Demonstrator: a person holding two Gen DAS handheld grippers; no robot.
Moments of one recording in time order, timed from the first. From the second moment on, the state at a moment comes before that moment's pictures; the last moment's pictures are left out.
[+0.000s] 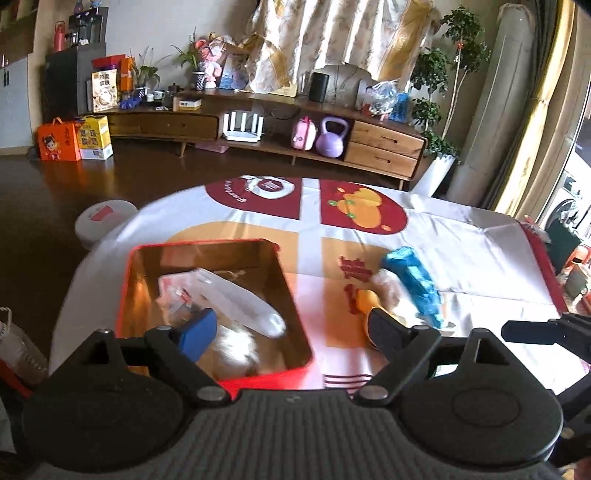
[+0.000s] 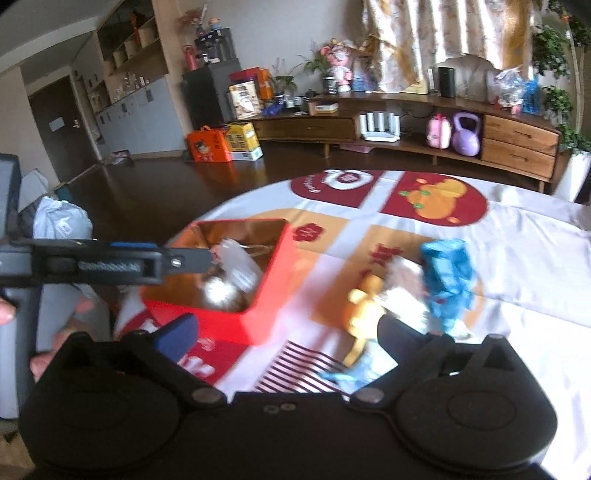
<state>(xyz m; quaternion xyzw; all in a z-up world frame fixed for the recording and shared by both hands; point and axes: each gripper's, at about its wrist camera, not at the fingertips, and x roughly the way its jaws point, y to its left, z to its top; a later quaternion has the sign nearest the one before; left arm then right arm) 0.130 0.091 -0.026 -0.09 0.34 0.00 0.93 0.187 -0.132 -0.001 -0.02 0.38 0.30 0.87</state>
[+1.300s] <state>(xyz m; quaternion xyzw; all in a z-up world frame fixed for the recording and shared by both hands) 0.253 -0.015 -0.122 -0.02 0.44 -0.04 0.90 0.220 -0.167 -0.116 -0.10 0.43 0.30 0.85</state>
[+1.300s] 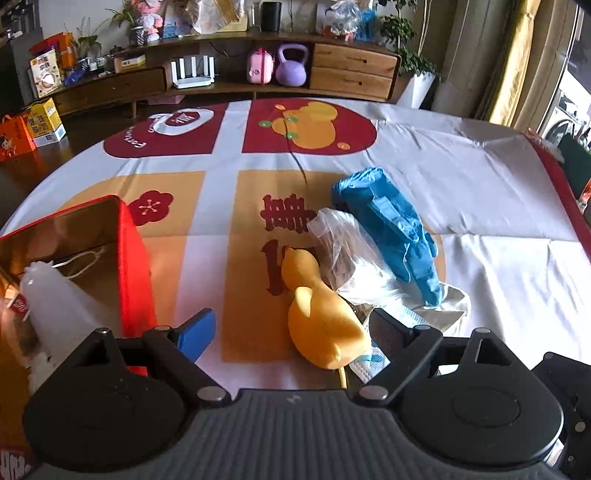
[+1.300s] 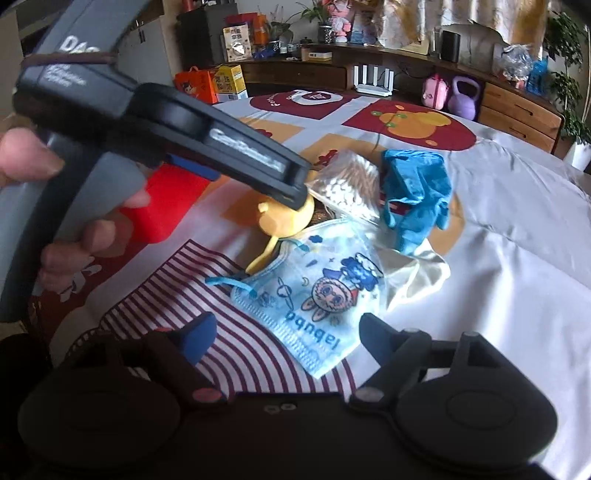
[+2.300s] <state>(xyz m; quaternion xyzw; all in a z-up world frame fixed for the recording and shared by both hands) 0.251 -0.014 -0.124 -0.03 0.43 -0.10 0.90 0.220 -0.161 -0.117 -0.12 0.41 0.28 0.86</state>
